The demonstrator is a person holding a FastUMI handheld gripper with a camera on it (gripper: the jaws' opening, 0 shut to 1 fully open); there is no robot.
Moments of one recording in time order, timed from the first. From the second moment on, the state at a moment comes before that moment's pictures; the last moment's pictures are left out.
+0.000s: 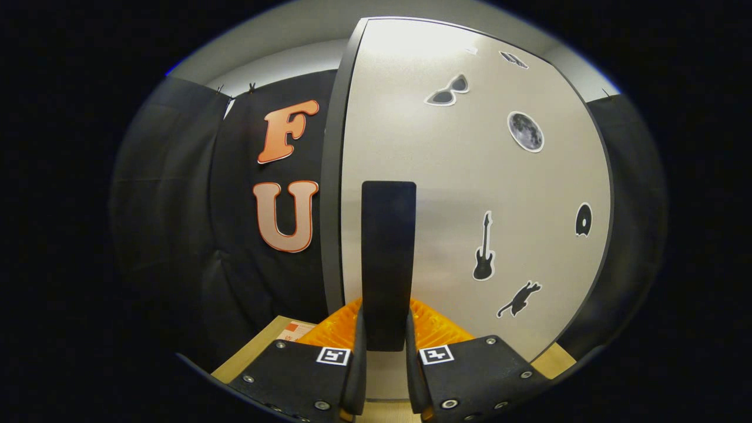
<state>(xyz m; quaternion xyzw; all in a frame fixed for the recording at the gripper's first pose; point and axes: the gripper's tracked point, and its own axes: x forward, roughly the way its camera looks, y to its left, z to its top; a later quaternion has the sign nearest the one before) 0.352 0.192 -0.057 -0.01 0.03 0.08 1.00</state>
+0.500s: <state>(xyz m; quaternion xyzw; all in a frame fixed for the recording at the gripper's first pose) 0.316 0.180 -0.057 0.00 0.02 0.06 1.00</state>
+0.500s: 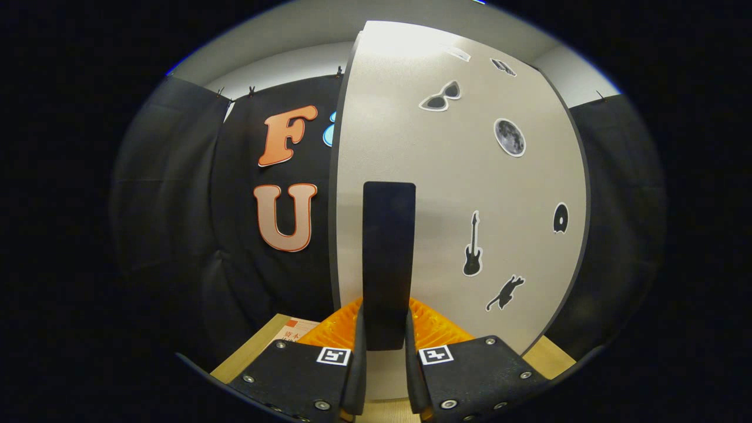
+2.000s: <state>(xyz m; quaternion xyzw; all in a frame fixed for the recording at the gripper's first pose) 0.204 0.042 -0.063 0.07 0.01 0.19 0.98</state>
